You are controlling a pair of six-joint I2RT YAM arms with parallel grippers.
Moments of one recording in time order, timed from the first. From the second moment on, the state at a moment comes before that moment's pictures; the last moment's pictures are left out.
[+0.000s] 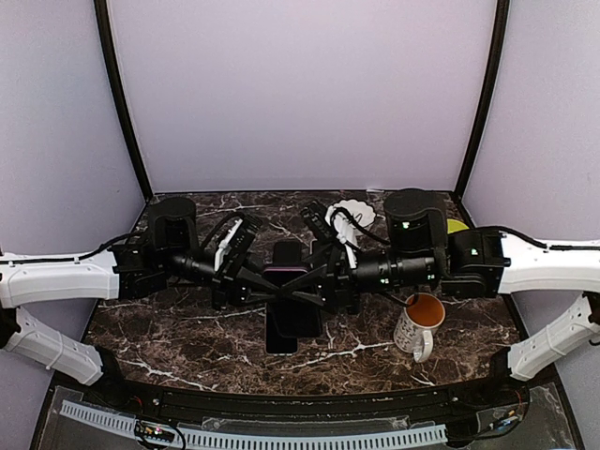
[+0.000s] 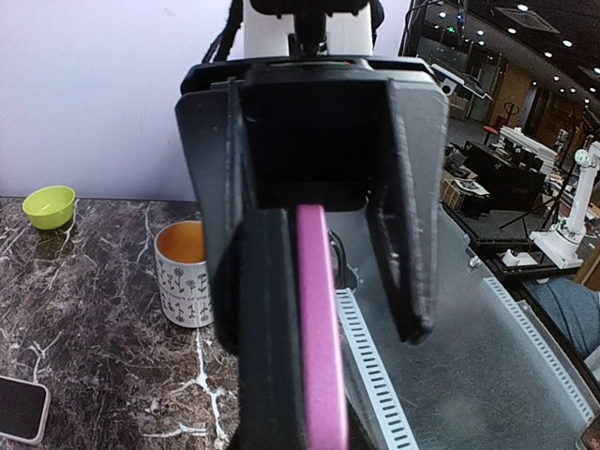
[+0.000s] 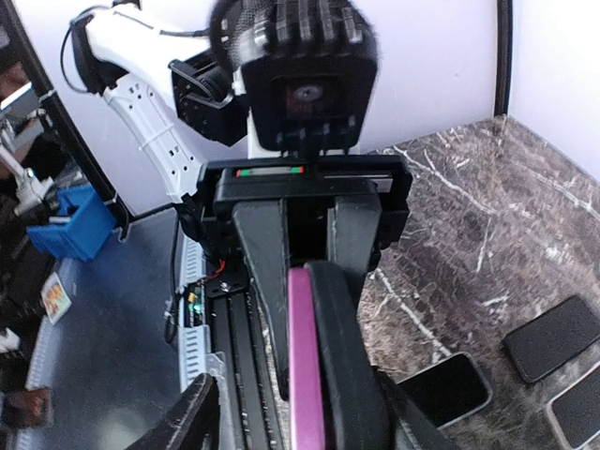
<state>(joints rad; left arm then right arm) -0.88 1.24 0.79 0.23 0.90 -0.01 1.23 1.28 1.07 -0.11 -0.23 0.15</state>
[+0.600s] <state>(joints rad) -0.89 1.22 0.79 0.22 0.88 0.01 1.22 1.26 1.08 -0.10 -0.27 0.12</state>
